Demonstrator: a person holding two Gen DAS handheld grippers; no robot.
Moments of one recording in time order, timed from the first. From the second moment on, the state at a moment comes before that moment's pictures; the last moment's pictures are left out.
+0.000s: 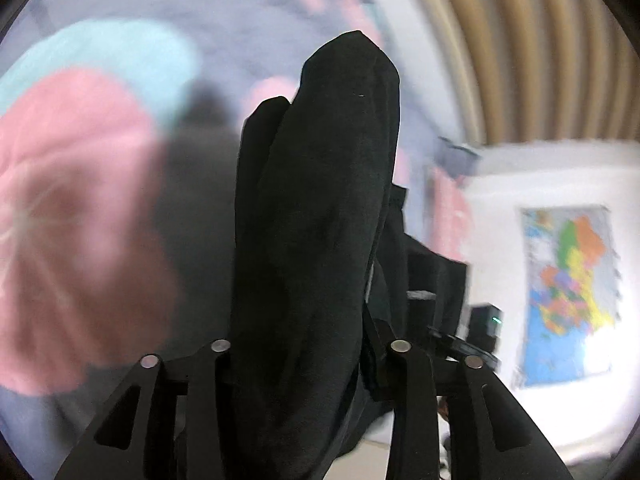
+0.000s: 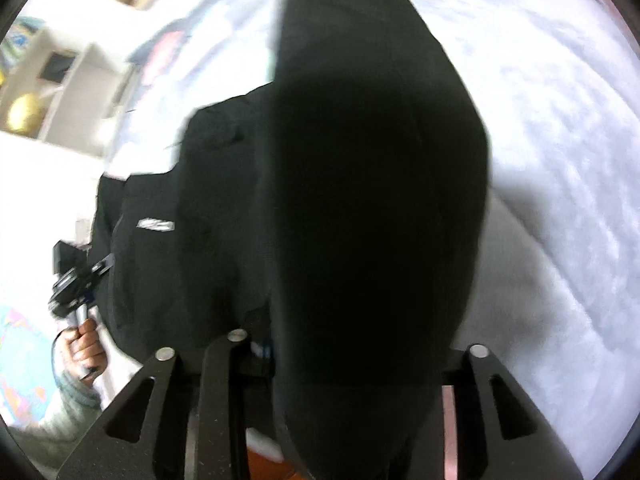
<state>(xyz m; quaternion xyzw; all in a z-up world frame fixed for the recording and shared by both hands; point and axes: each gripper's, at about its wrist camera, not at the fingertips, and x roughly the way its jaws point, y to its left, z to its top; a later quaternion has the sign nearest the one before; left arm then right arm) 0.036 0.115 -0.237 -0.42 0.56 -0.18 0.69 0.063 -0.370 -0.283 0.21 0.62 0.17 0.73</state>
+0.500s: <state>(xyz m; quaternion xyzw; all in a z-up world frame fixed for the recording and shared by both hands) 0.027 0.186 -0.201 -0.36 0.56 -0.08 0.74 0.035 -0.371 -0.218 0.15 0.58 0.03 0.80</state>
